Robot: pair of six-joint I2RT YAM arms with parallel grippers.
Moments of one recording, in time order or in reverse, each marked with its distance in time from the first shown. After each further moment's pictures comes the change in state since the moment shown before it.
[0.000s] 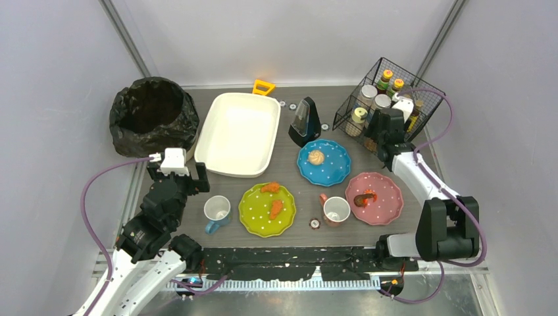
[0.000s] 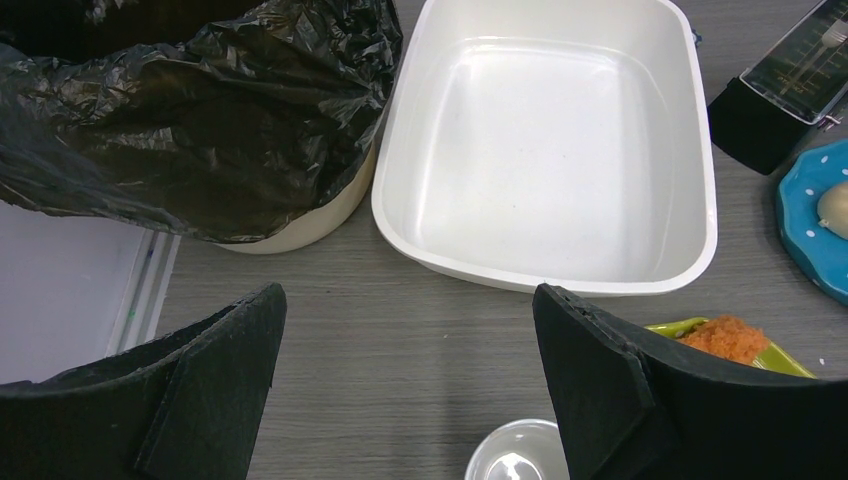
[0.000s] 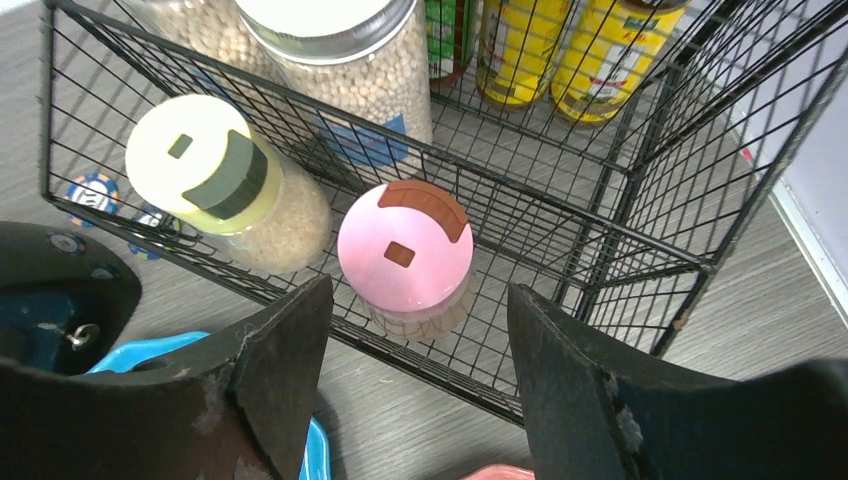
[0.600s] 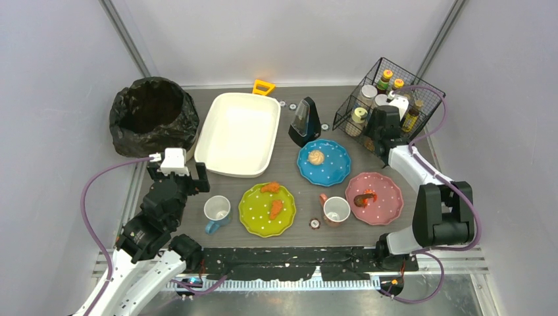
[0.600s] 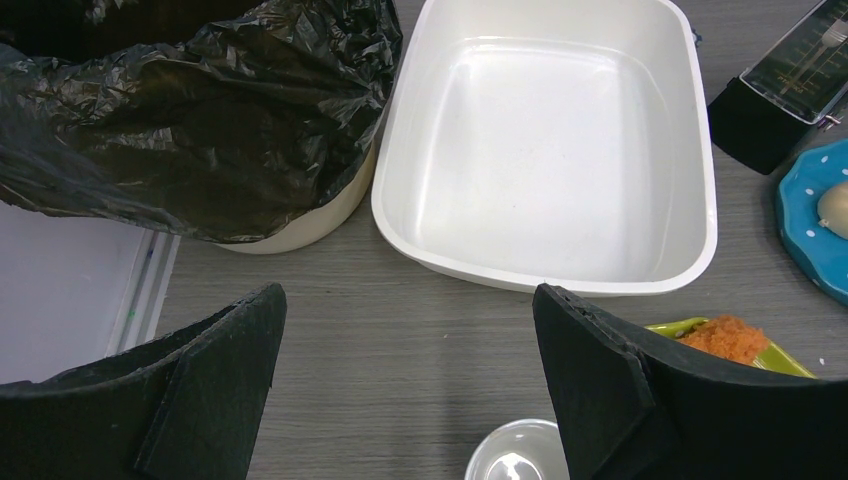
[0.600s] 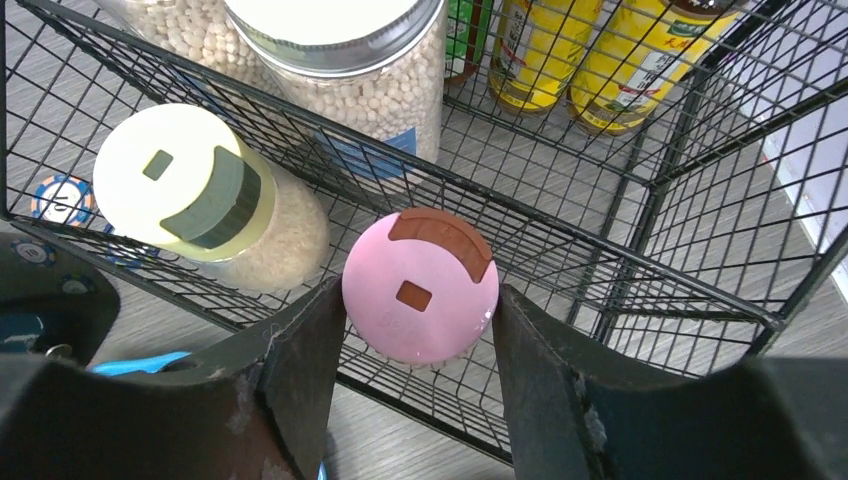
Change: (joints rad) left arm 0.000 0.000 0.000 0.000 0.000 0.000; right arm 0.000 0.077 0.039 0.015 0.002 -0.015
